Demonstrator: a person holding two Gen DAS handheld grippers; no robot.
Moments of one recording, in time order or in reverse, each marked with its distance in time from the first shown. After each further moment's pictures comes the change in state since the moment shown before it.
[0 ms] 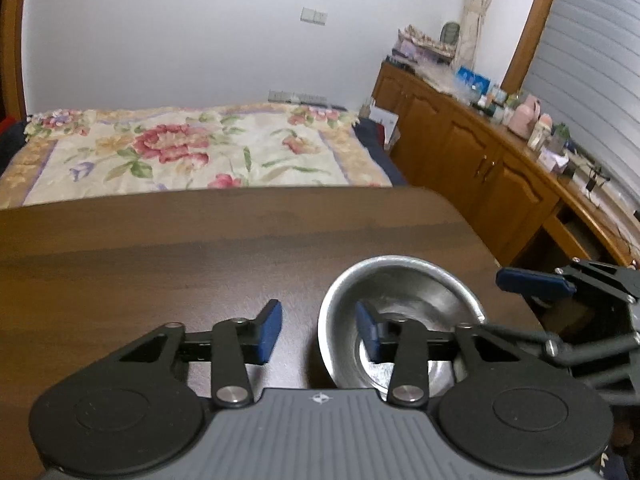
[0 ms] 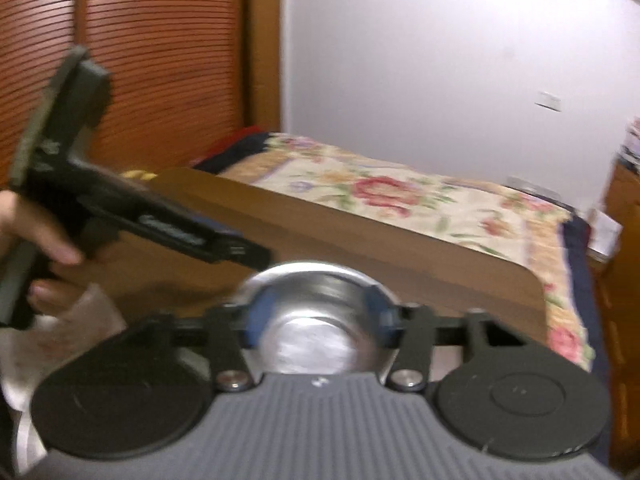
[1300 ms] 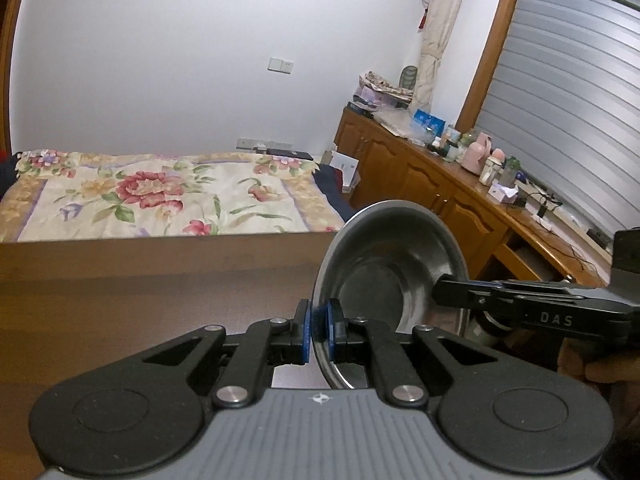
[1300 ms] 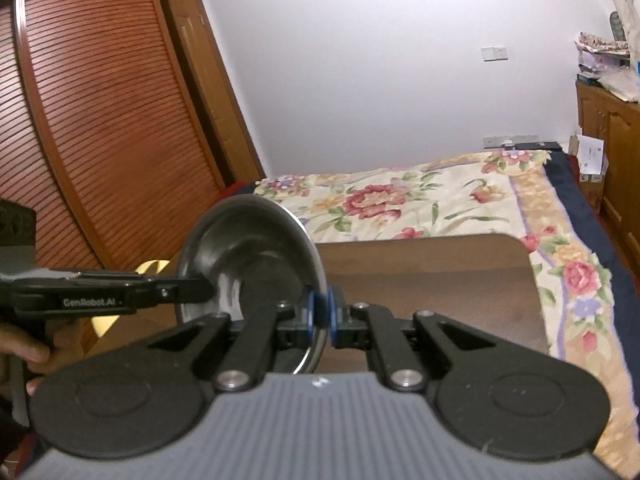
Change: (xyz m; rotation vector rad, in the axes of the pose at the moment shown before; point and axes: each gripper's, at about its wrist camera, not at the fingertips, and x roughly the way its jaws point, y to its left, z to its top) left arm -0.111 -0.027 -0.015 0.025 -0.150 -0.099; right arm -0.051 -0.009 0.009 0.327 -0.077 0.091
